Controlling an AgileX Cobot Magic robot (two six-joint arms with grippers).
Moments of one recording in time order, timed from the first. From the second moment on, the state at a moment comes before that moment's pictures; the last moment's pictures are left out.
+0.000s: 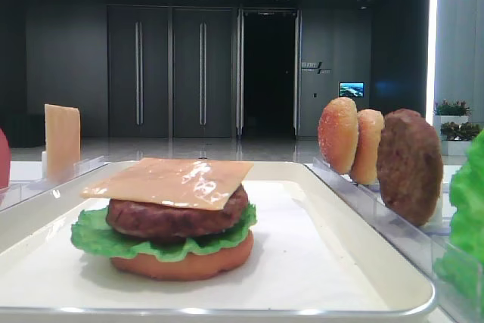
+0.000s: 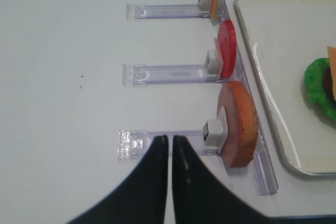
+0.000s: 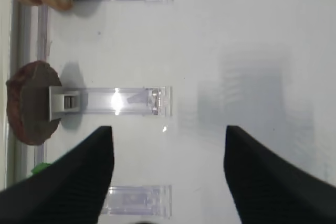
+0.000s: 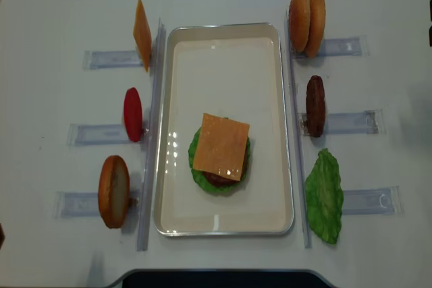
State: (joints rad) left arm -0.05 -0.02 -0.47 0.04 1.11 -0.05; right arm -0.03 1.31 -1.22 0.14 1.16 -0.12
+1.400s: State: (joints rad) left arm -0.05 -0.02 -0.47 0.04 1.11 -0.05; right arm -0.01 1.87 -1.79 0.13 1.19 -0.09
